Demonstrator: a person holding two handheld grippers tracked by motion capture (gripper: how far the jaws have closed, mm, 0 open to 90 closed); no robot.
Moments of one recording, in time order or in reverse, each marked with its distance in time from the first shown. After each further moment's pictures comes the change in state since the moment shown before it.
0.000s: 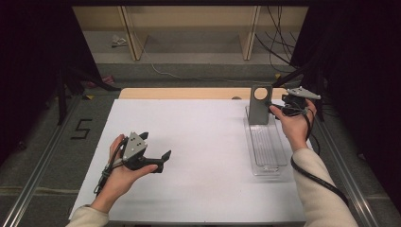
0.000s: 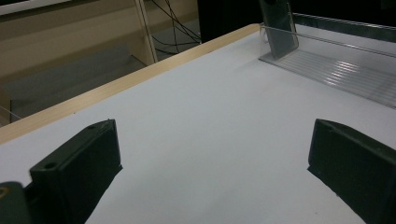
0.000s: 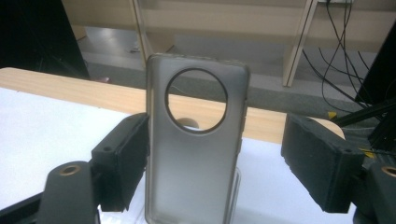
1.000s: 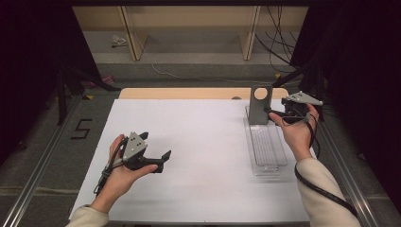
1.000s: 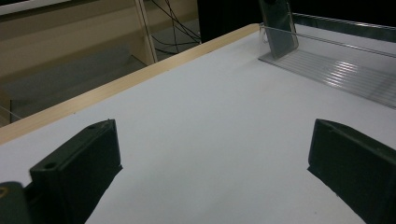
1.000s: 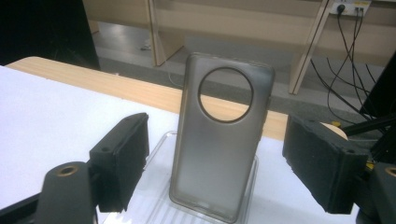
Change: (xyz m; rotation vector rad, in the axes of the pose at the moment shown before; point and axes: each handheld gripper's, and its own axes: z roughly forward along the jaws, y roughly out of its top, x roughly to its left) left arm 0.000 0.001 -0.001 0.001 -0.001 0.000; right arm 0.019 -0.002 -0.030 -0.010 0.034 -0.065
